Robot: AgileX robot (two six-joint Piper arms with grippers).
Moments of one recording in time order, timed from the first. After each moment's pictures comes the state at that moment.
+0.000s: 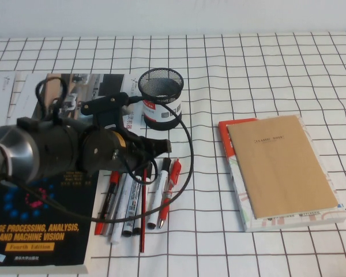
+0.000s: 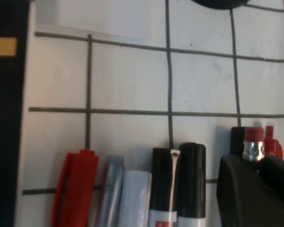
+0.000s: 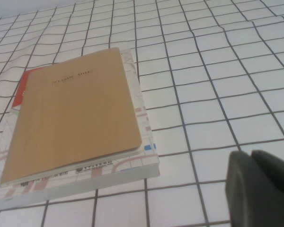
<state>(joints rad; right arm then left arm) 0.02 -0.02 0.03 0.07 0.35 0.13 -0.54 1.74 -1.02 -0.06 0.24 -0.48</state>
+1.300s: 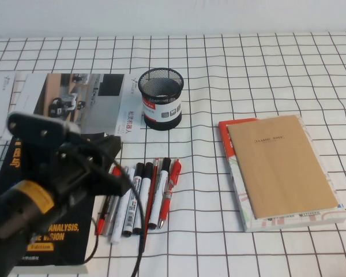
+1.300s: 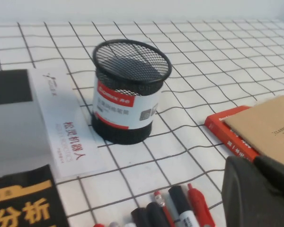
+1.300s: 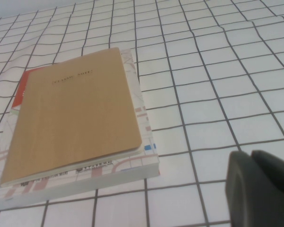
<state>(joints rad) 0.02 -0.02 0.03 0.07 0.35 0.13 -0.56 1.23 -0.50 0.03 -0.37 -0.21</state>
